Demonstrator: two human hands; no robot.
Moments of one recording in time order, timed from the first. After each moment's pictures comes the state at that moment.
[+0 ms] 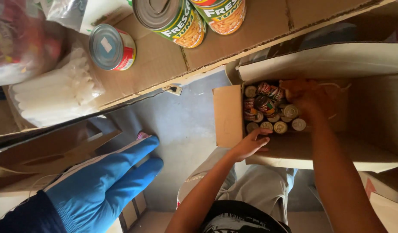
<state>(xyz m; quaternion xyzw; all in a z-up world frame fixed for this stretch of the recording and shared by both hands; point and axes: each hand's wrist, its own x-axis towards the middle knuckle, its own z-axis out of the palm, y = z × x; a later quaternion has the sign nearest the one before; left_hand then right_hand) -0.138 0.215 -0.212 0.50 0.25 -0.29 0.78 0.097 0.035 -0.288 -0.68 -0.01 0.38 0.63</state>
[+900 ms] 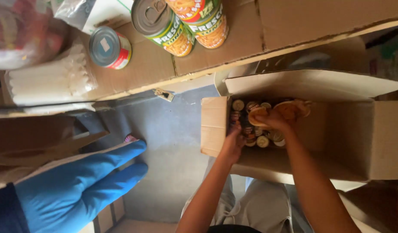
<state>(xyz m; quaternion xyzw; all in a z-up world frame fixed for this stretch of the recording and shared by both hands) -0.113 0.192 -0.290 0.22 0.54 -0.03 0.81 0.088 0.055 -0.454 -0.86 -0.24 0.38 0.23</state>
